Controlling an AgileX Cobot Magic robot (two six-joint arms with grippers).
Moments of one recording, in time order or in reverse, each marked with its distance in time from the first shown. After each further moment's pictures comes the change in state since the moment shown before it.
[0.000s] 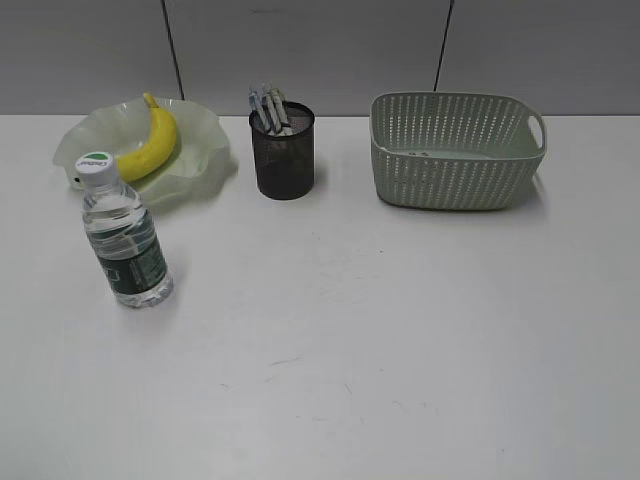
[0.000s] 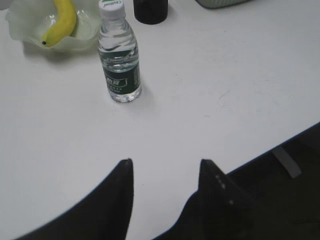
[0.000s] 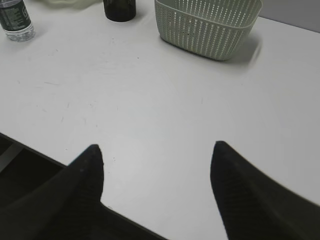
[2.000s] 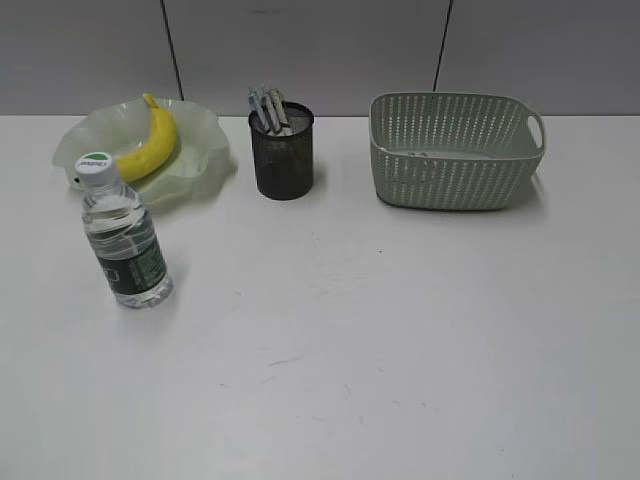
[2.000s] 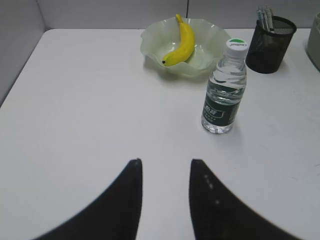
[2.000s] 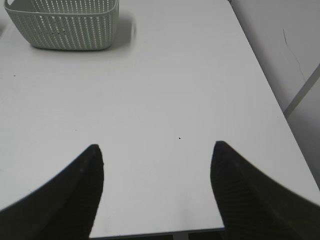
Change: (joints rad) left arm 0.473 -0.125 0.005 -0.004 -0.003 0.000; right arm -0.521 0.000 0.000 0.000 -0.001 0.001
